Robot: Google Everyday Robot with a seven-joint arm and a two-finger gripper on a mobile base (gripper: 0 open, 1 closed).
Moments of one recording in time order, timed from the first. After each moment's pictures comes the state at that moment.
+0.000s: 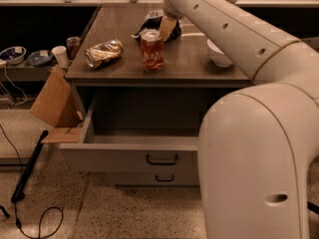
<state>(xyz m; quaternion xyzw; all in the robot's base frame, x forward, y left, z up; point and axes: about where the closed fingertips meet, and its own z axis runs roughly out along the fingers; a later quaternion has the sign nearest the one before) 0.885 -0.063 0.932 -0.50 0.73 -0.22 0.41</state>
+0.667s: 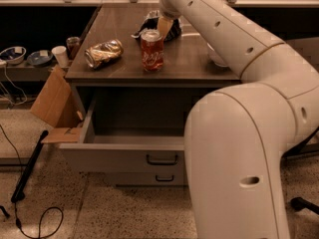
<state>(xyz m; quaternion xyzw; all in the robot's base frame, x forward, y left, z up) 0.896 -0.050 0.923 -0.53 0.73 -0.21 0.39</state>
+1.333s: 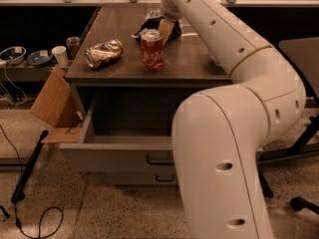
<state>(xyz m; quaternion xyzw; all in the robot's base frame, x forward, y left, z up) 0.898 -0.054 0.904 -0.54 0.75 -0.18 0.35</state>
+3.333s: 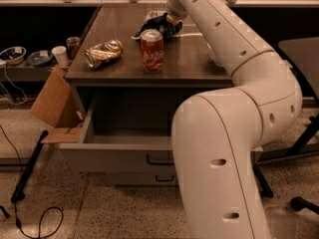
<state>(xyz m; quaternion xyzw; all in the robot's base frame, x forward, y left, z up) 0.907 -0.074 0.906 -0.49 0.78 -0.17 0.36</state>
